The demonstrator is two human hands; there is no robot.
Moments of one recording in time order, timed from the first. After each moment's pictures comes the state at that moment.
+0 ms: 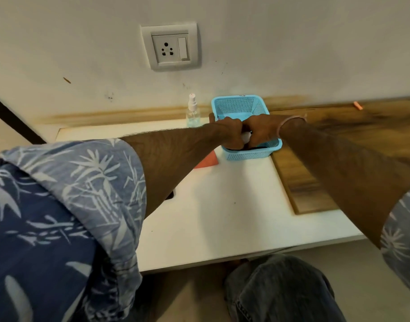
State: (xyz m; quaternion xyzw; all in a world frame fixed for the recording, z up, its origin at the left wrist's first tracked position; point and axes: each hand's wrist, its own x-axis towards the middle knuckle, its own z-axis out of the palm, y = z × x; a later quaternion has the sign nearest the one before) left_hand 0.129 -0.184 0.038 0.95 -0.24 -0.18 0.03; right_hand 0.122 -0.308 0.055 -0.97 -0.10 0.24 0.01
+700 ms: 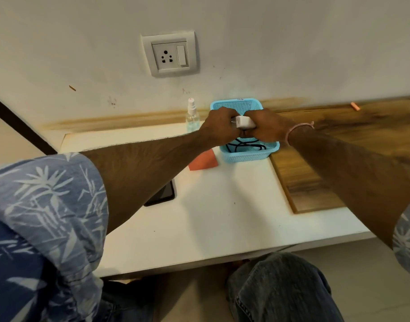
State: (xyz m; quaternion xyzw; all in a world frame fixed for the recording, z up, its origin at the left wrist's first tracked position) left_hand 0.113 -0.156 0.056 0.91 -0.19 -0.07 0.37; right_hand 0.107 -0.322 0.062 -0.98 -0.11 0.08 0.16
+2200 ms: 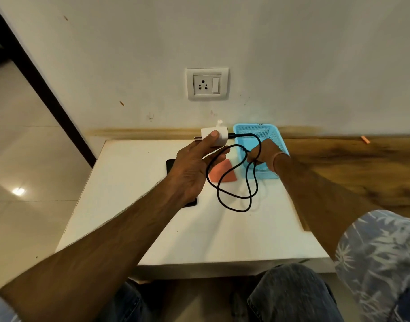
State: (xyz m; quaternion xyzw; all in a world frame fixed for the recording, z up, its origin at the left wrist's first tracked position) left_hand 0.006 -0.053 0.090 0.43 0.09 -0.11 0.89; right_hand 0.103 -0.259 0.052 -0.89 0.20 0.13 0.39
